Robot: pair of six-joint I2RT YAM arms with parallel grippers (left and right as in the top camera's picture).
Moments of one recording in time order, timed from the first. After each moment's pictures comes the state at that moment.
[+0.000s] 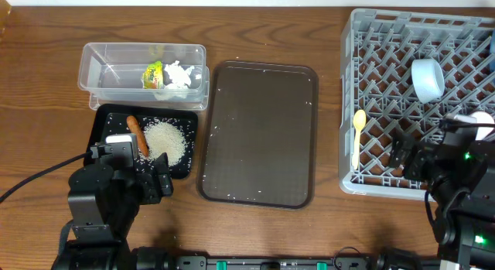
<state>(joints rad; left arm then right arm) 0.03 0.56 0.86 -0.95 0.05 -0.09 -0.22 0.72 0.85 -0.78 -0.16 0.08</state>
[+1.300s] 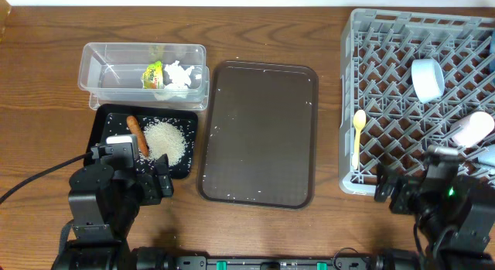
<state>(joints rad) 0.03 0.56 0.86 -0.96 0.05 -0.09 -0.13 0.48 0.77 -0.98 -0.16 0.09</state>
